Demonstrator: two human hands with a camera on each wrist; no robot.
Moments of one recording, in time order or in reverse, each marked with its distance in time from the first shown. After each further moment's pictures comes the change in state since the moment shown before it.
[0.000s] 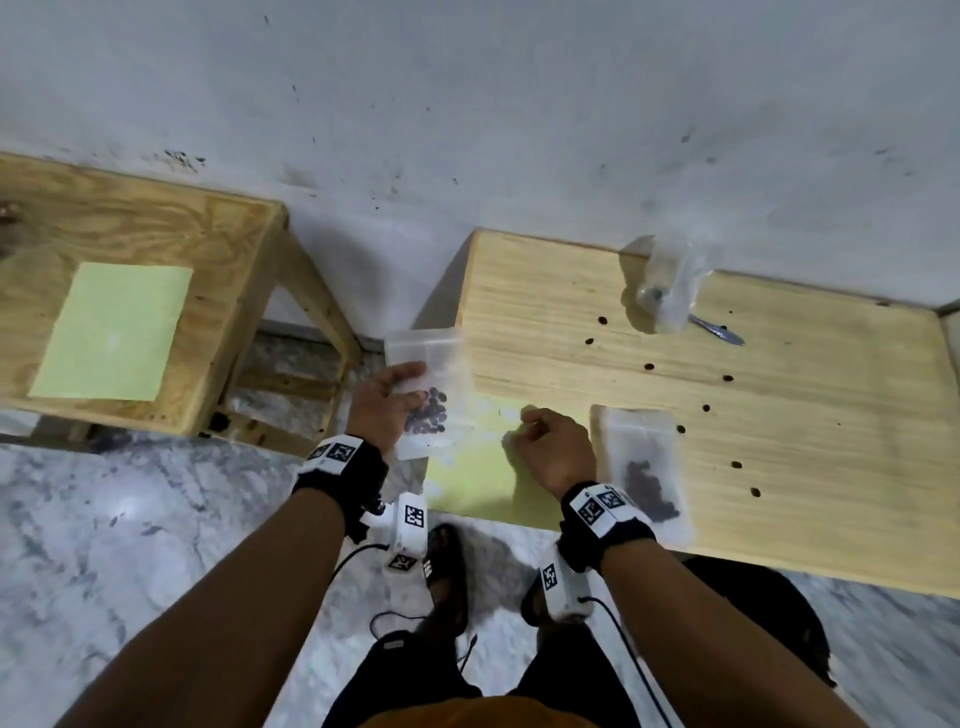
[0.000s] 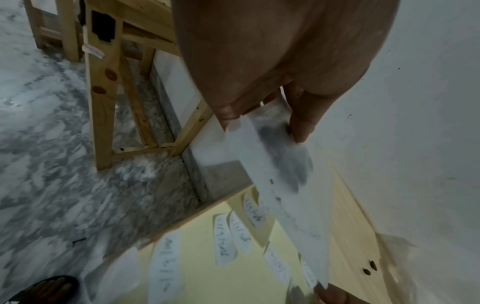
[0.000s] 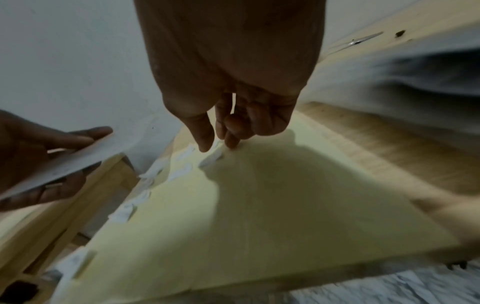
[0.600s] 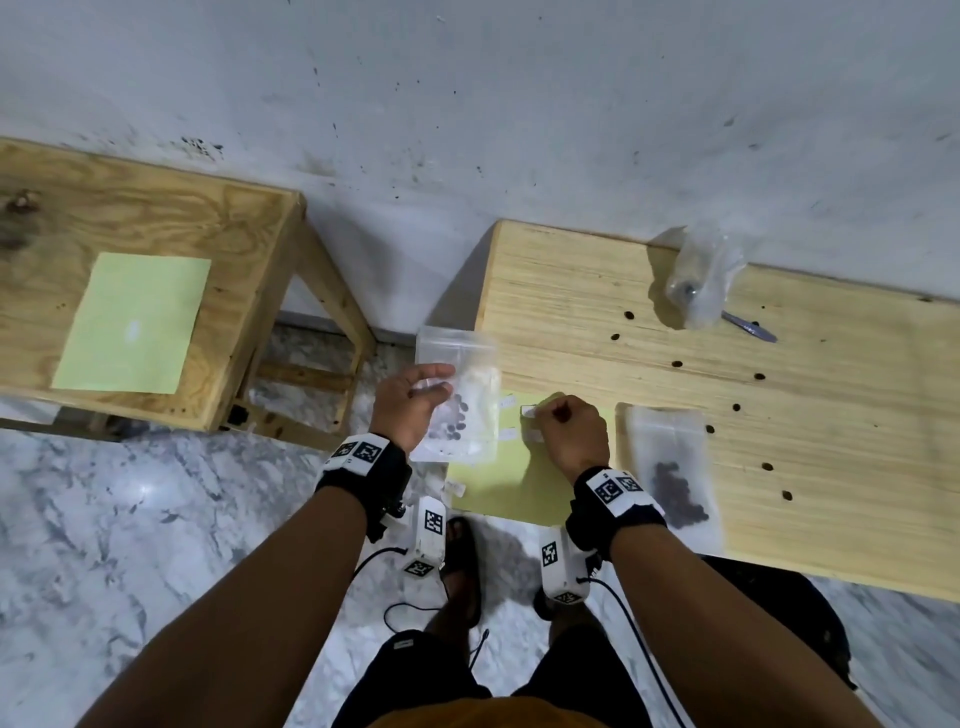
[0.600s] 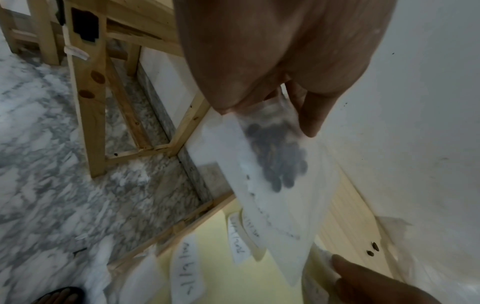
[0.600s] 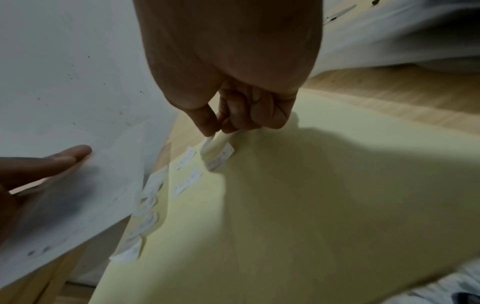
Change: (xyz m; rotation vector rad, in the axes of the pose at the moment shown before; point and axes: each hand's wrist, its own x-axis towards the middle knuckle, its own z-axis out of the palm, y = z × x) left_hand -0.002 0.002 -0.004 0.122 0.004 0.054; right_hand 0.015 -0.014 0.010 0.143 0.114 0.040
